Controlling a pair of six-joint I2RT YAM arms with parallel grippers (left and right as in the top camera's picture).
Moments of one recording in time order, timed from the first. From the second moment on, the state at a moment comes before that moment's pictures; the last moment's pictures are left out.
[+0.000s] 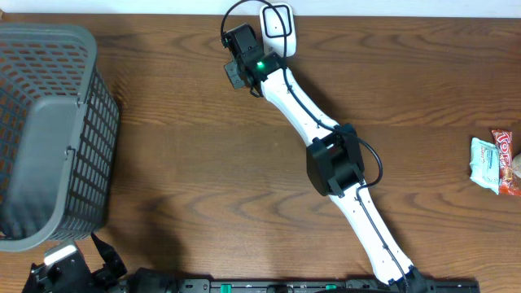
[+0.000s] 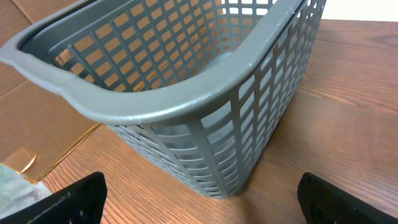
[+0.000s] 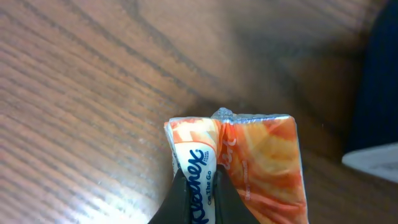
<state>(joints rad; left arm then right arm) -0.22 0.01 0.80 -1.32 -0.79 -0.16 0.58 2.79 2.62 -0.75 0.11 0.07</state>
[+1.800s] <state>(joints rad) -0.22 0.01 0.80 -1.32 -0.79 -0.16 -0.49 2.44 2.27 -1.24 0.29 0.33</state>
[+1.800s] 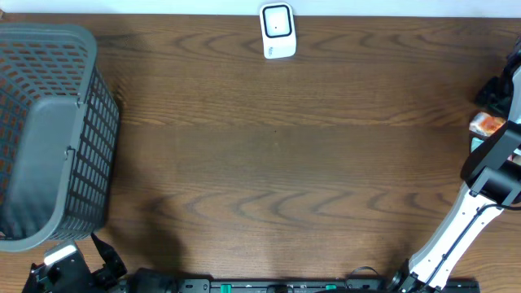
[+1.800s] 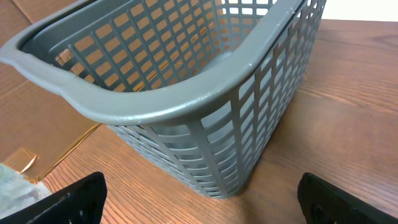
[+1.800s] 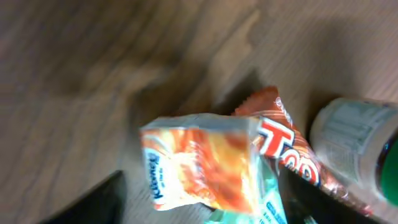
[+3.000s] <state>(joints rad) -0.22 0.01 0.80 -1.32 -0.79 -0.16 -0.19 1.18 2.34 -1.42 0.01 0.31</state>
